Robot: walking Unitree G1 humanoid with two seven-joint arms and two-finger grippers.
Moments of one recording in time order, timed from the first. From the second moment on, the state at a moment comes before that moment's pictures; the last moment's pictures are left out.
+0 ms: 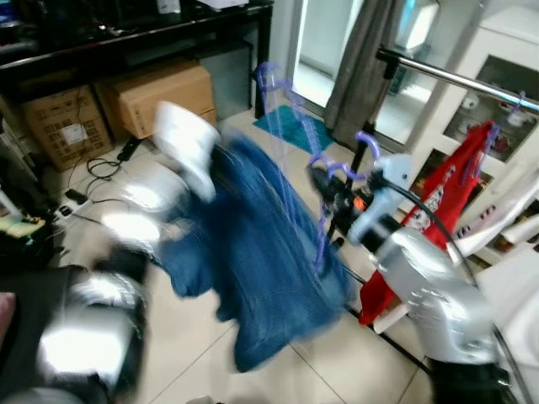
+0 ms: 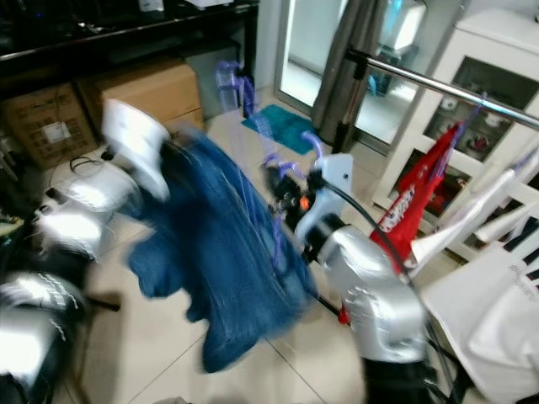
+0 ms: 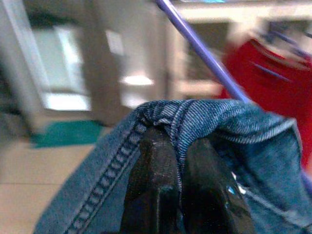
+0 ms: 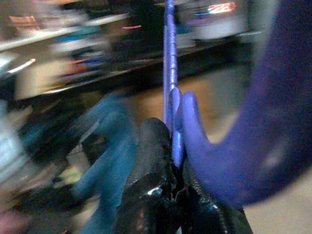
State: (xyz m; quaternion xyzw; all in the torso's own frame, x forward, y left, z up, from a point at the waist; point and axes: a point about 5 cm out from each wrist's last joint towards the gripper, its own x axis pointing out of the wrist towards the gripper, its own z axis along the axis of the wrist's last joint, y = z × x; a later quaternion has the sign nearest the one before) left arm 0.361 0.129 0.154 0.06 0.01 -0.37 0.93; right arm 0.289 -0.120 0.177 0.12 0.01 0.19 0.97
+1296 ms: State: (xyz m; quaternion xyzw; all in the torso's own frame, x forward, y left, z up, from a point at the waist) left arm 0.292 0.161 0.112 0.01 0.07 -0.20 0.98; right arm 0.259 -0.186 0.119 0.03 0.03 -0.12 0.99
